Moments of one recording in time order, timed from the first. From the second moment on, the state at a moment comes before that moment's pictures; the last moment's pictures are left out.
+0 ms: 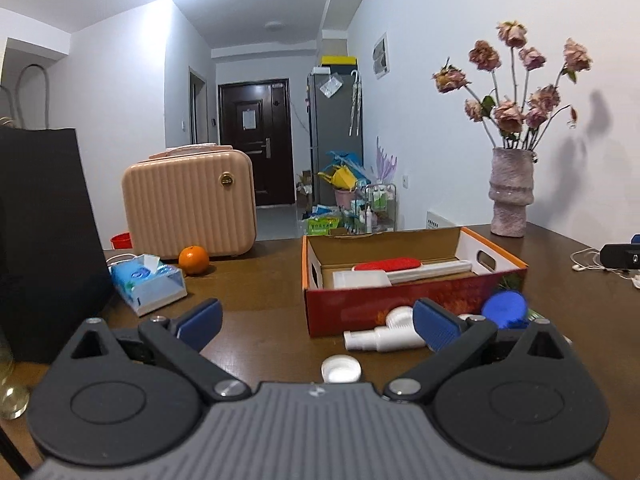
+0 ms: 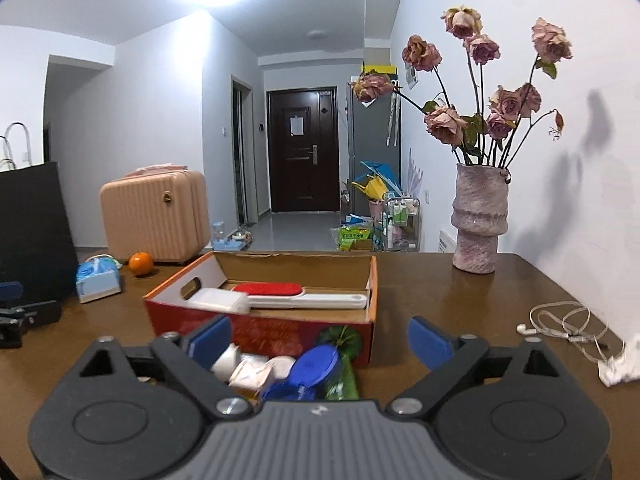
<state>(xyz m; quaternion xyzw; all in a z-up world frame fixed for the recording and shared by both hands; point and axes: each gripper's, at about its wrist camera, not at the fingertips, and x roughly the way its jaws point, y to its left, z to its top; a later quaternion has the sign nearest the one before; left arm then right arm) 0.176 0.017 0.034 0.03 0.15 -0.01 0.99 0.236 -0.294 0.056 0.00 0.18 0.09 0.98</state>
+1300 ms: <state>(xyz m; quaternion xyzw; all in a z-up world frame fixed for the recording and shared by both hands) 0.209 0.008 -0.037 0.03 0.28 -0.05 0.96 0.184 -0.258 -0.037 0.03 0.27 0.13 0.95</state>
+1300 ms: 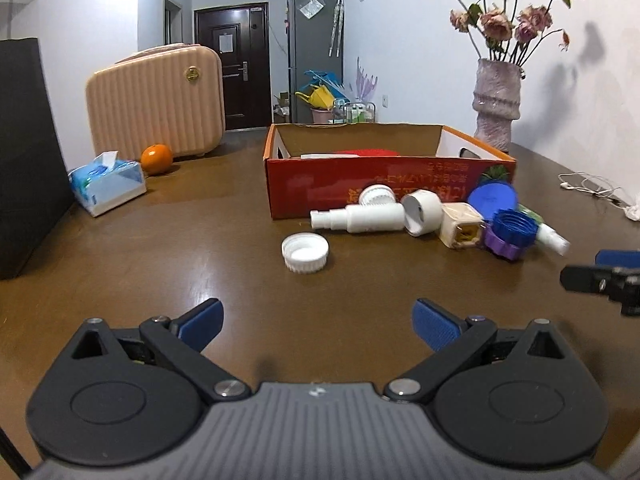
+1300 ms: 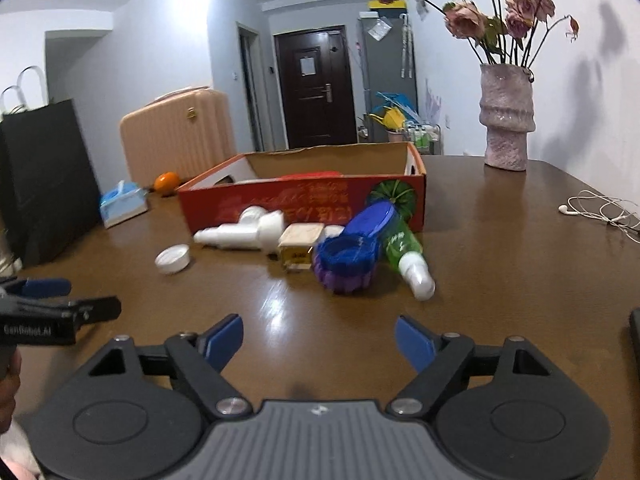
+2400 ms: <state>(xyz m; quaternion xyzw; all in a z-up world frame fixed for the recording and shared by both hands) 0.246 0.016 -0.020 -0.01 0.31 -0.07 0.95 0.264 -0.249 -0.021 0.02 0.27 0.12 0.95</state>
